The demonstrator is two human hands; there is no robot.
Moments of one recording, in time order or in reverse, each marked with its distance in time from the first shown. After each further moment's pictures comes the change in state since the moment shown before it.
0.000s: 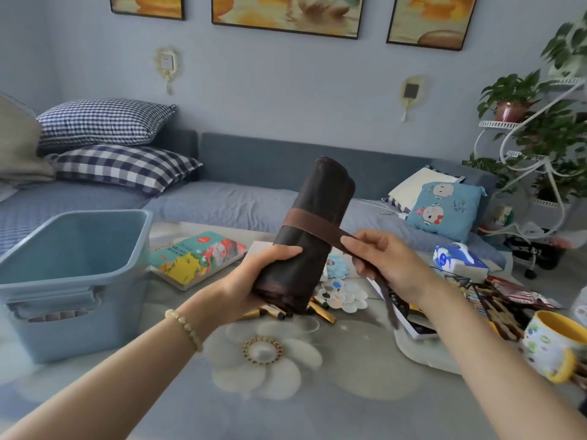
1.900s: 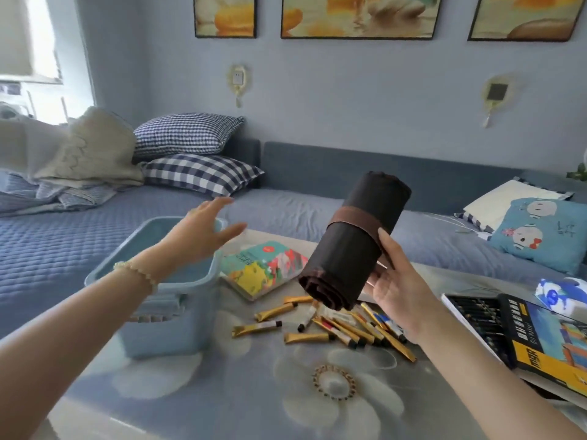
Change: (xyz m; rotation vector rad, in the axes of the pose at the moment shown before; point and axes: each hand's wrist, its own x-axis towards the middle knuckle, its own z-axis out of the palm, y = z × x) left_hand -0.034 0.086 -0.186 1.337 0.804 0.236; right_hand 0.074 0.026 0.097 0.828 -0.052 0.188
